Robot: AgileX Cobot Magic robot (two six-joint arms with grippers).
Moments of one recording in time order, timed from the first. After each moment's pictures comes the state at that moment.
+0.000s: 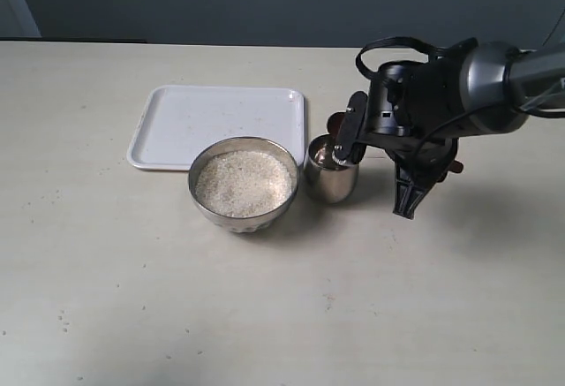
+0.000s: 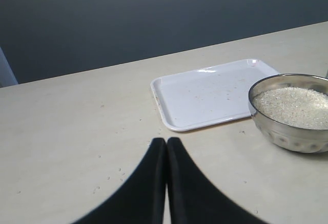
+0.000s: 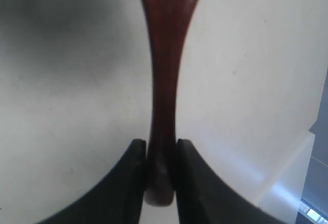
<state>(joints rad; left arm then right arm) -0.32 0.00 0.00 -0.18 0.25 0.27 0.76 1.91 -1.07 -0.90 0.89 0.15</state>
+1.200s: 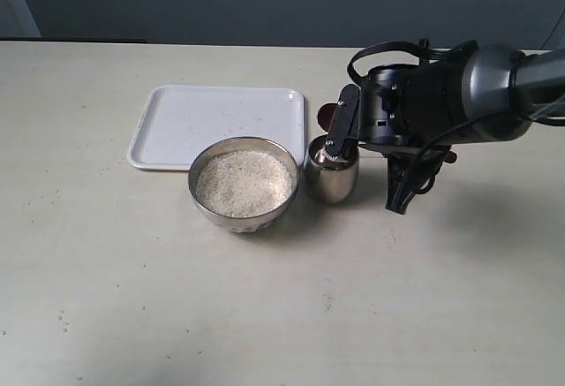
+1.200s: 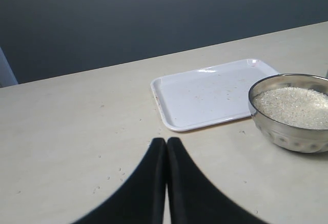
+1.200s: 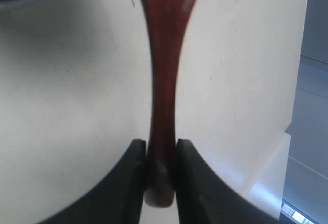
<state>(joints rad) -0.32 0.00 0.00 -0.18 0.25 0.27 0.81 1.88 -1.06 -0.98 0.91 0.23</state>
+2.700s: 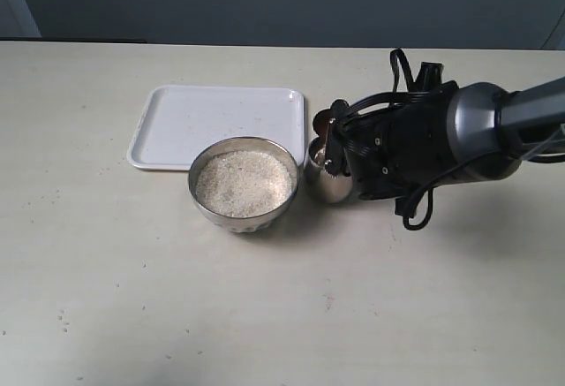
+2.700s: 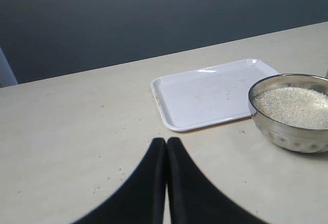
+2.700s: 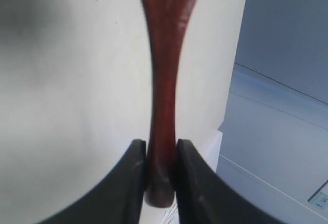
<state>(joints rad) -0.32 0.00 0.00 -0.18 0.25 0.27 0.90 1.88 -0.97 -1.25 0.98 0.39</state>
